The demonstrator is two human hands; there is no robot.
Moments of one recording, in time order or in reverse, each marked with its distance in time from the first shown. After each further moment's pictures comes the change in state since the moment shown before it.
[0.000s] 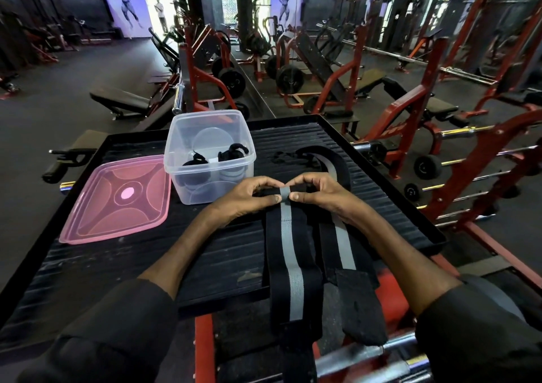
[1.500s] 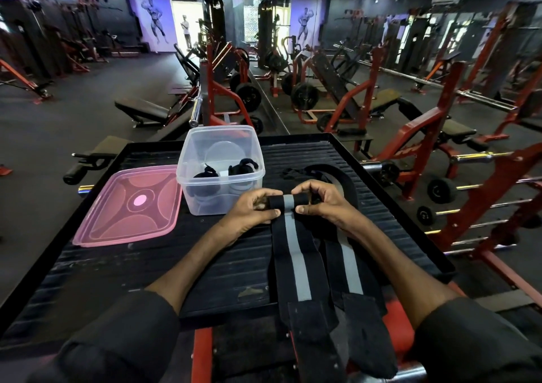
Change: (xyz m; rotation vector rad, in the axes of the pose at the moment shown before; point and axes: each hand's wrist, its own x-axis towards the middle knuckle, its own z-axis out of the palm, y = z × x) left_hand -0.003 -0.013 0.006 -0.224 0.206 -0.028; right_hand 0.022 0.006 -0.002 0.045 0.032 -0.049
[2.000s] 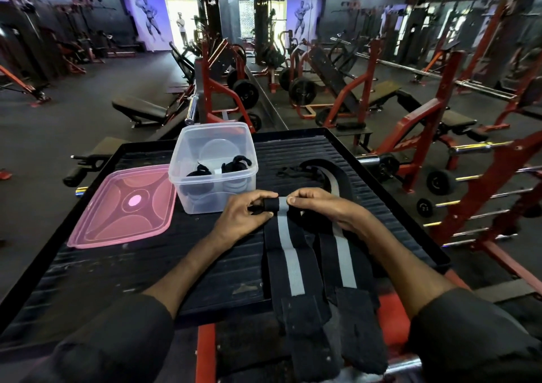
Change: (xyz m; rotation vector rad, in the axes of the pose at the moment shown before) left_hand -0.009 -0.008 0.007 0.345 0.113 0.267; right_hand 0.000 -0.003 -0.005 0.016 -0.141 0.353
